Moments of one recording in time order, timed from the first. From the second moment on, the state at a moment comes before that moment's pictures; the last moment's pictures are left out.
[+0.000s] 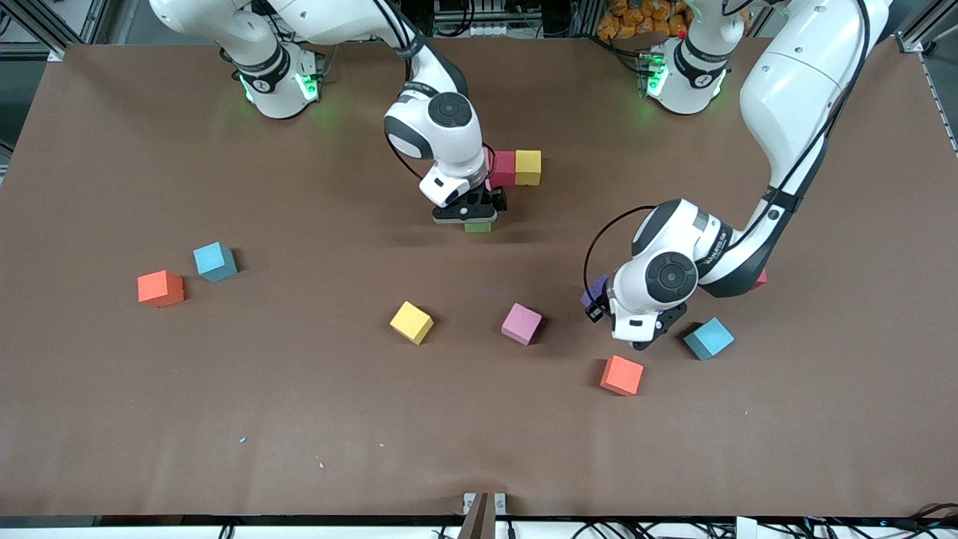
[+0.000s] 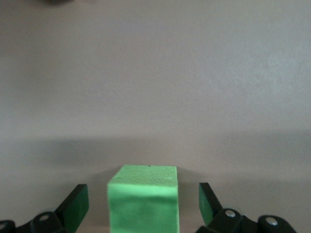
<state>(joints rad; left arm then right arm) 0.04 0.70 -0.55 -1.63 0.27 2.07 -1.28 0.76 0.48 0.15 -1.97 -0.17 2.58 1.05</state>
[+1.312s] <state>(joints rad) -0.12 0.70 -0.61 -1.66 0.16 2.08 -2.04 0.41 0.46 0.13 -1.81 -0.17 2.25 0.93</state>
